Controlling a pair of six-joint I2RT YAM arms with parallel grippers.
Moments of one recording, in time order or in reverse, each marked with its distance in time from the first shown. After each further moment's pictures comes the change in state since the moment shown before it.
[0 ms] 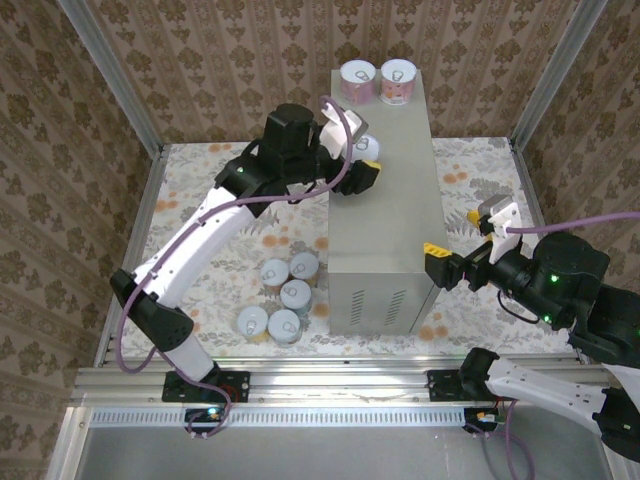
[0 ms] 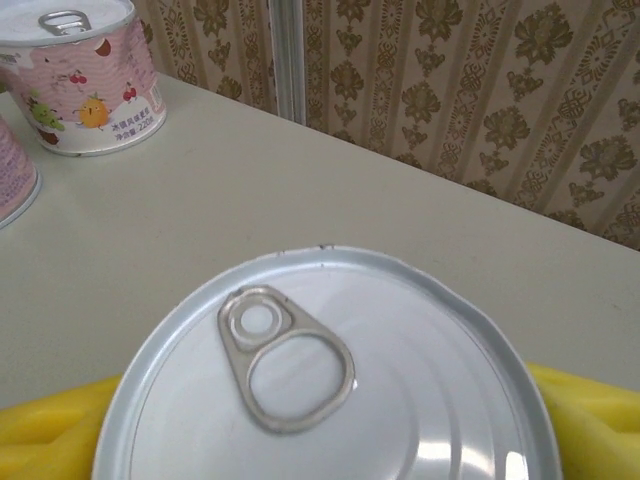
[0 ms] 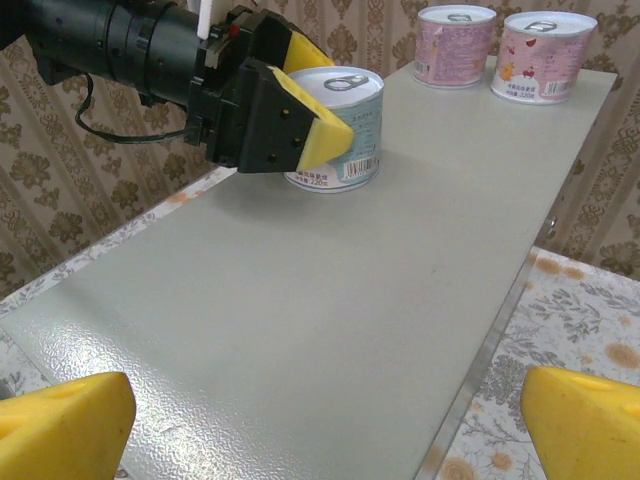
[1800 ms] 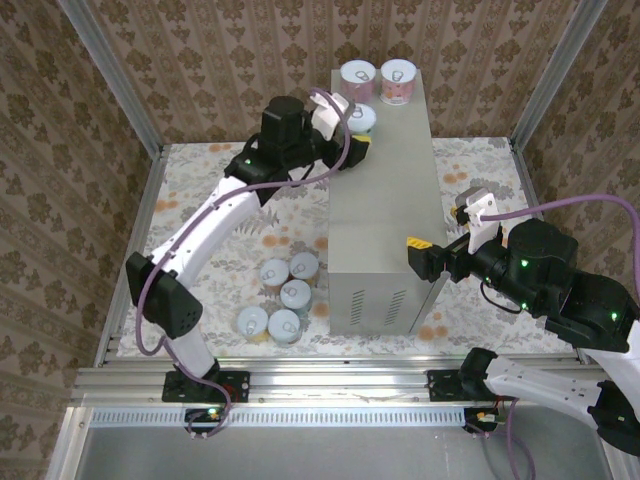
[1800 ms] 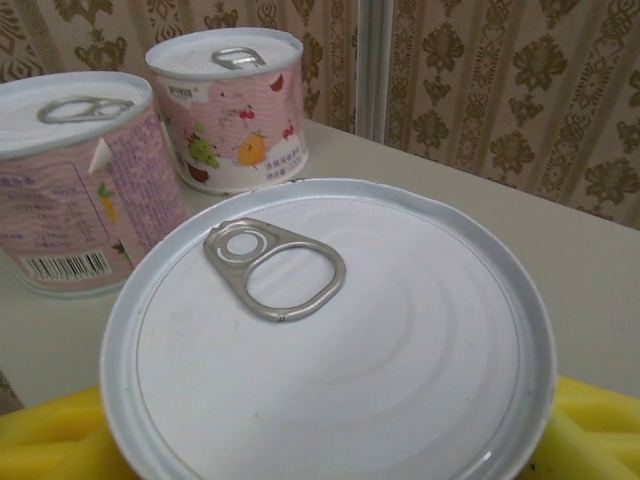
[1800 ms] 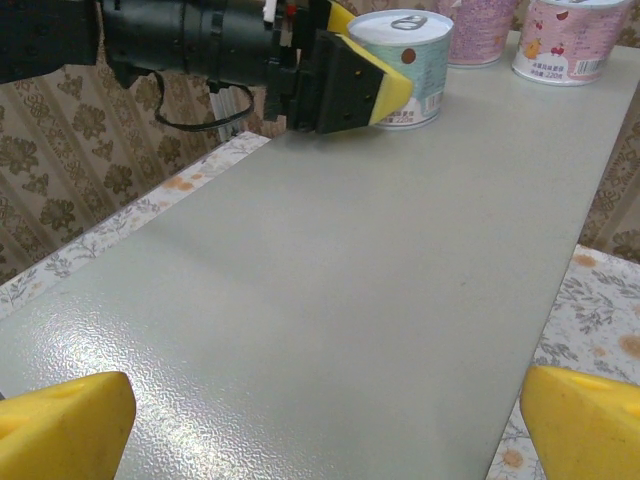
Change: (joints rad) left arm 0.119 0.117 -0.036 0.270 0.005 0.003; right arm -0.005 0.077 0.000 0.027 -0.003 0.018
